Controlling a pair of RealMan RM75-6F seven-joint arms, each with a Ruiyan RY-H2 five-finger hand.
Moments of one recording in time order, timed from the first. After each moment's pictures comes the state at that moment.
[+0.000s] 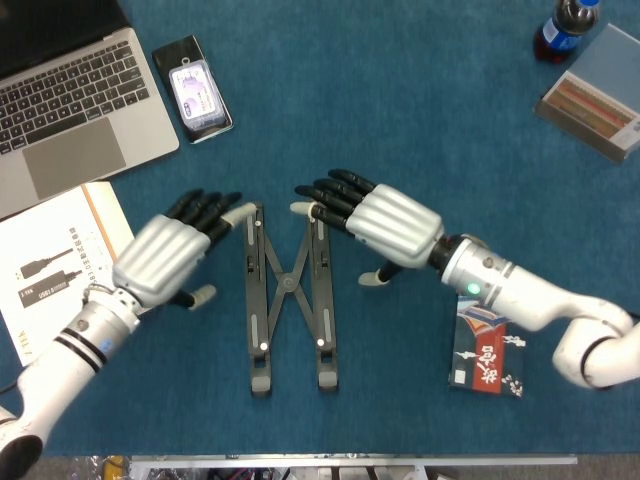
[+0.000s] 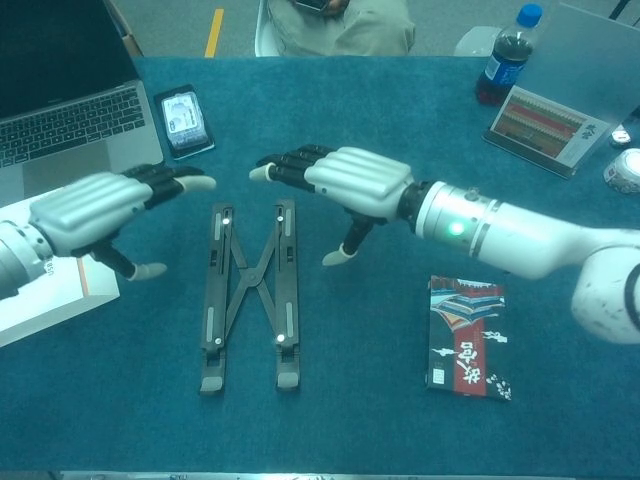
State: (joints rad) left arm -0.53 -1.31 0.06 -1.73 1.44 1.01 0.20; right arm 0.87 -1.65 0.05 -1.37 -1.61 0.86 0.10
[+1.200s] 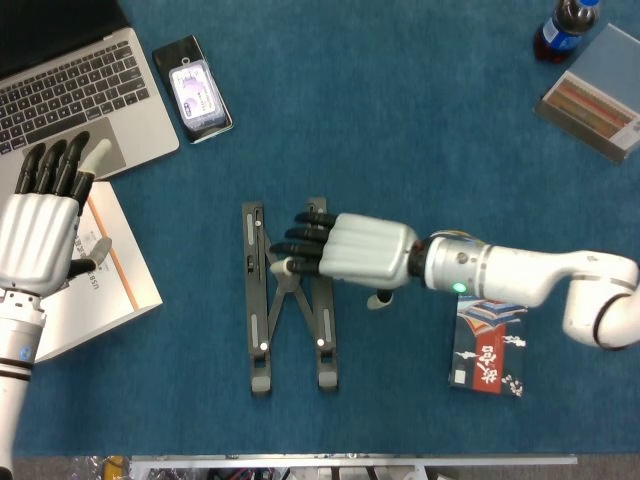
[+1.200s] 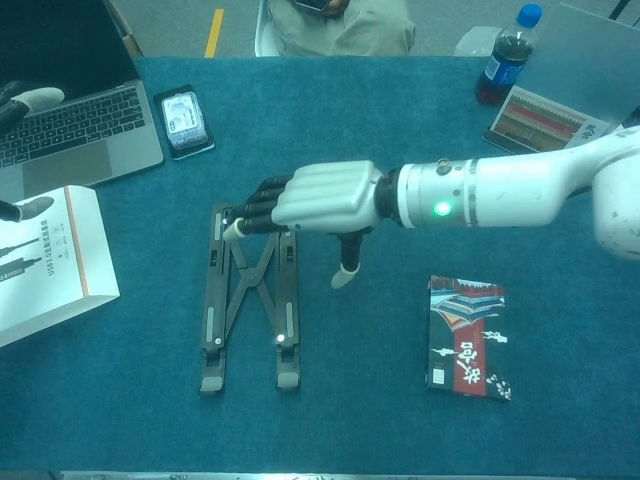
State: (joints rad) left arm -0.31 -1.24 -0.02 -1.78 1.34 1.35 0.35; right arm 1.14 -1.49 -0.01 -1.49 -1.78 0.65 0.17
